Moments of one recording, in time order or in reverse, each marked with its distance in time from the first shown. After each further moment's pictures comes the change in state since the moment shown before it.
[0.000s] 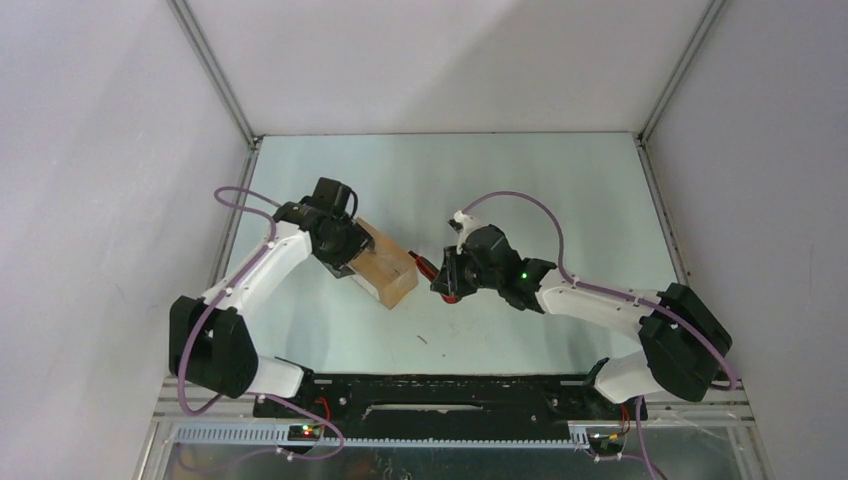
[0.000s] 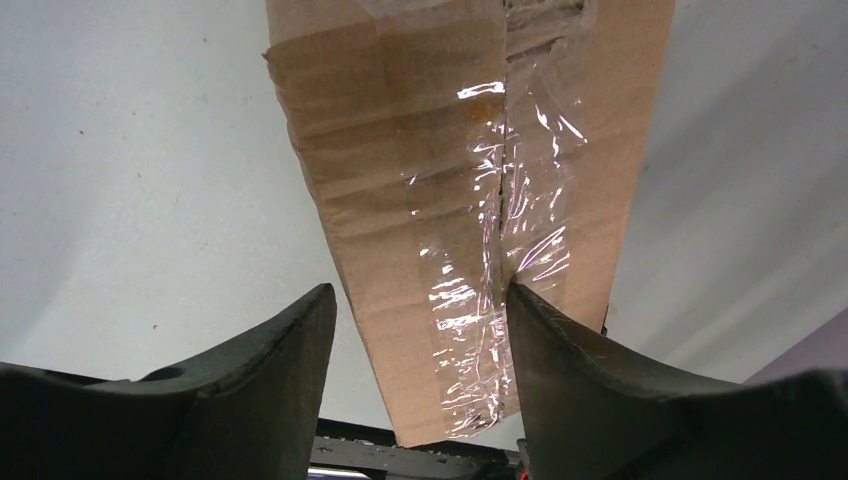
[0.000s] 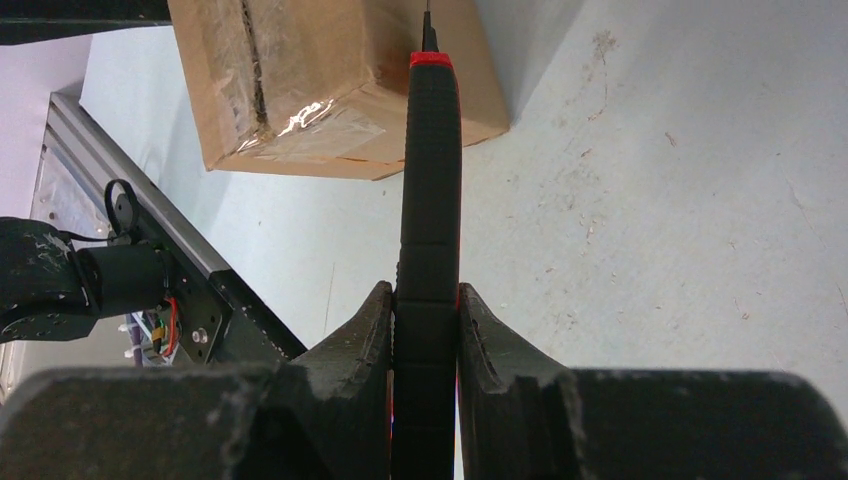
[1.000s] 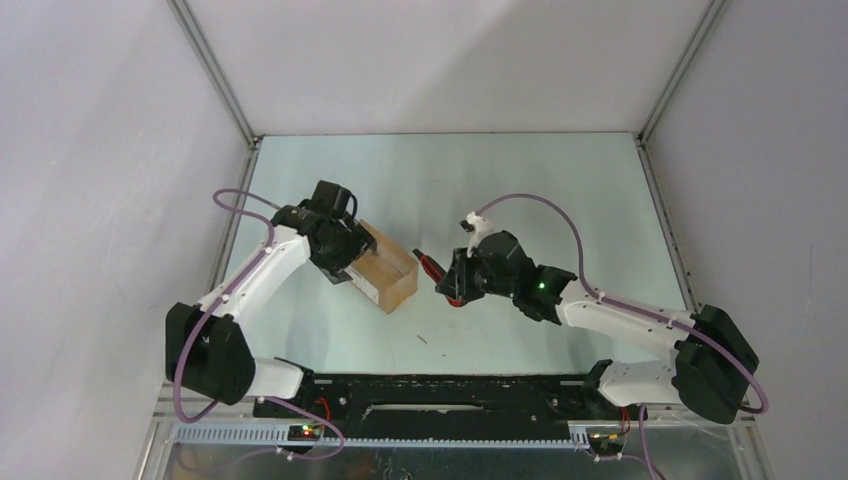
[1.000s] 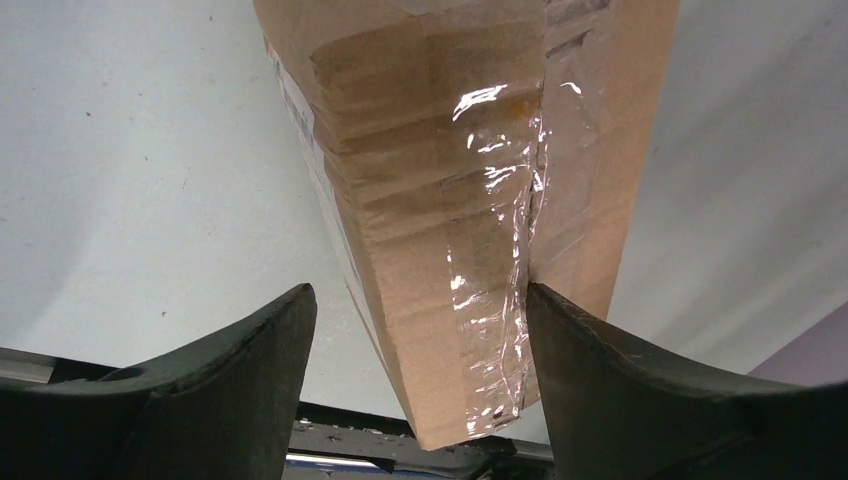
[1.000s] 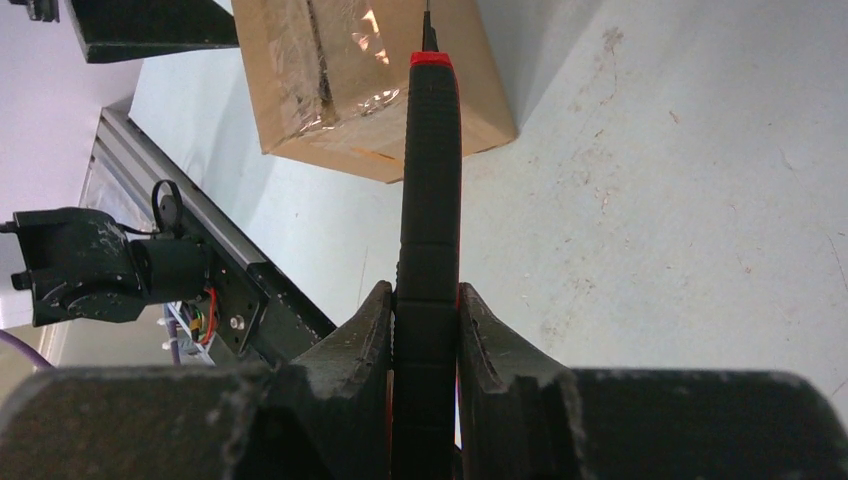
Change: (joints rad) left arm -0.011 -0.035 -0.010 -0.021 0.010 0.002; right arm 0.025 -0.148 -0.040 -0.047 0.046 0.051
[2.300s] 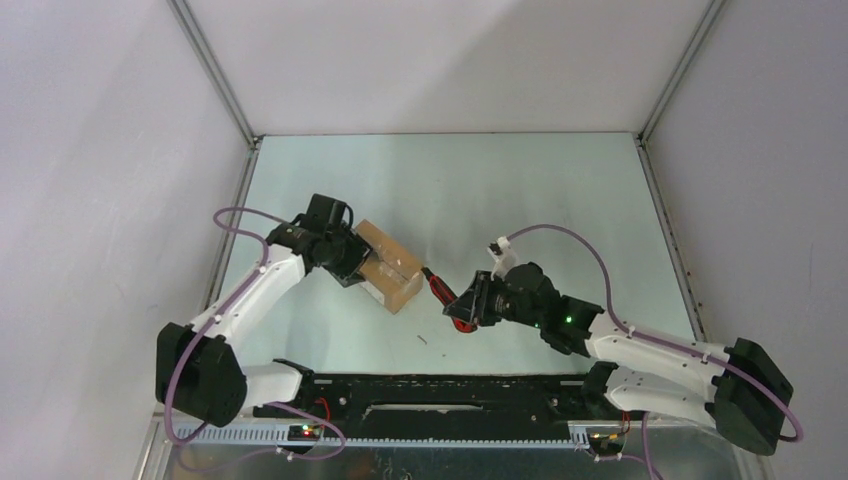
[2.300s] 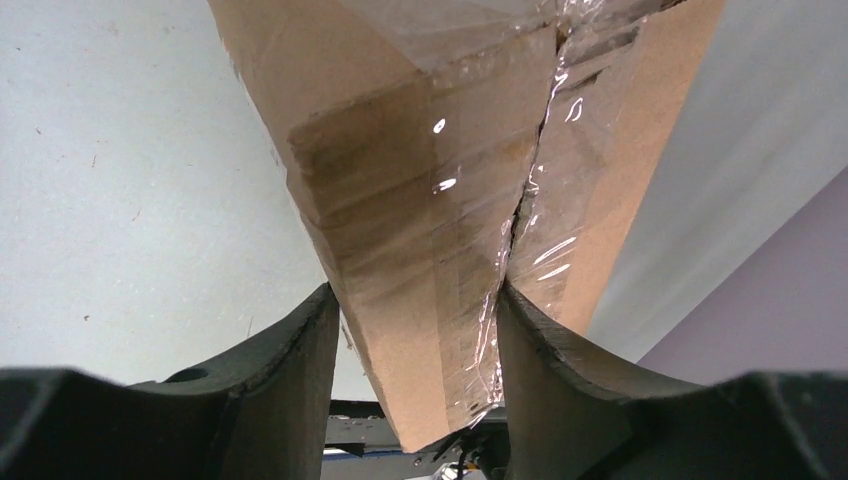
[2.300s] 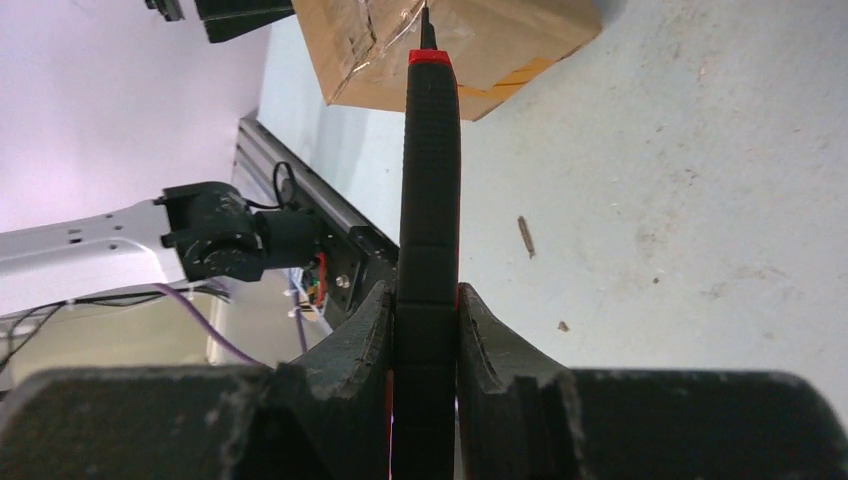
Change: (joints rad) left arm -0.005 -0.103 -0.143 0.145 0.111 -0.054; right arm 0.068 -0.240 -0.246 0.102 -0.018 0.285
